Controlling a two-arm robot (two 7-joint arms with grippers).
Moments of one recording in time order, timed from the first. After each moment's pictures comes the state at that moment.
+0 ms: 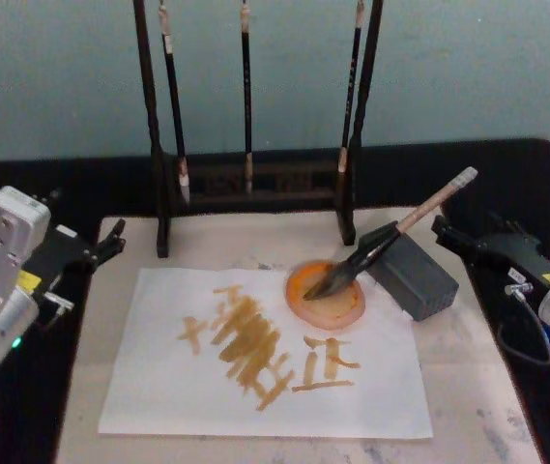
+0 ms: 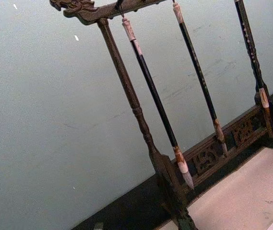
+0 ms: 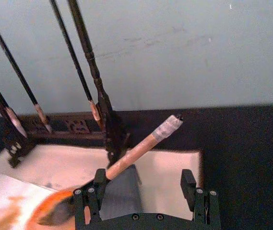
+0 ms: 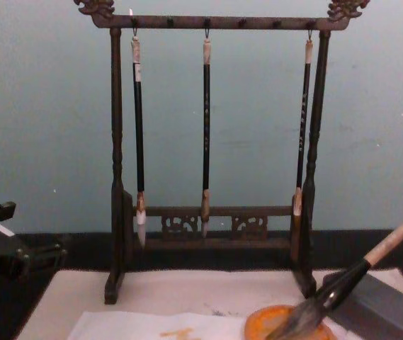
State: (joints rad) left arm -0.20 0.60 0.45 -1.41 -0.25 -0.12 0.03; right arm 0.08 0.51 -0.23 -1.55 0.69 0.15 0.16
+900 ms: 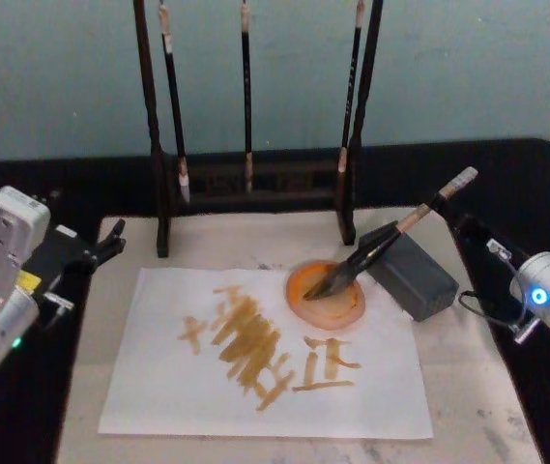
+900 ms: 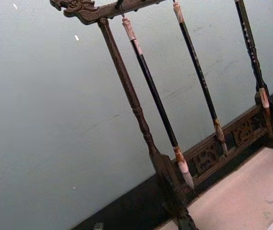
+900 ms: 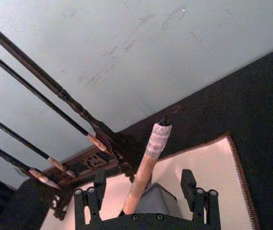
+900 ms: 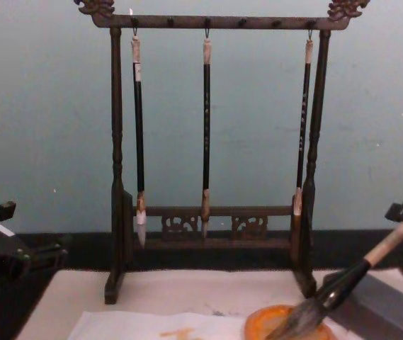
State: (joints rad) left arm -0.20 0.60 0.45 -1.41 -0.25 -0.12 0.03; right arm 0.19 0.36 -0.17 -1.40 1.02 0.28 0.15
